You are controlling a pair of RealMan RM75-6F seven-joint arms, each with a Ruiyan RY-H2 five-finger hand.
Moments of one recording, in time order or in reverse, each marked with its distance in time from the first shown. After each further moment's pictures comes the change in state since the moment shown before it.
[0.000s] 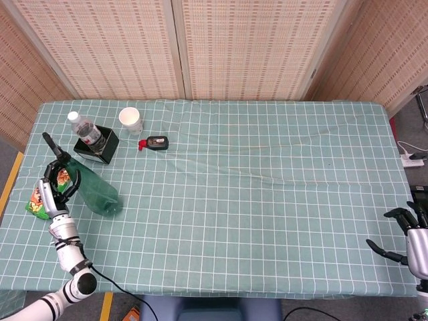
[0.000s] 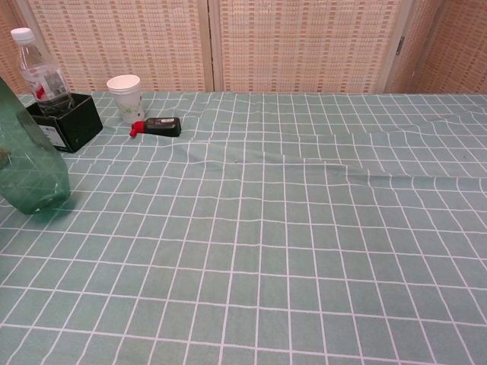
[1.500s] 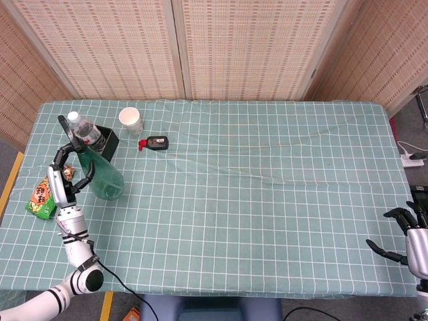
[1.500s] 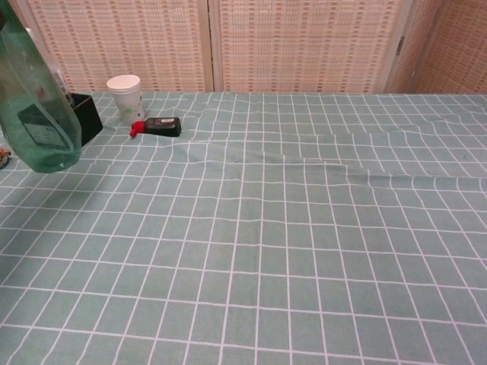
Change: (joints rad) left arm -0.084 -0.011 0.020 0.018 0.188 0.146 0.076; right arm 0.002 0.002 -0.002 0.000 0.000 -0.002 0.000
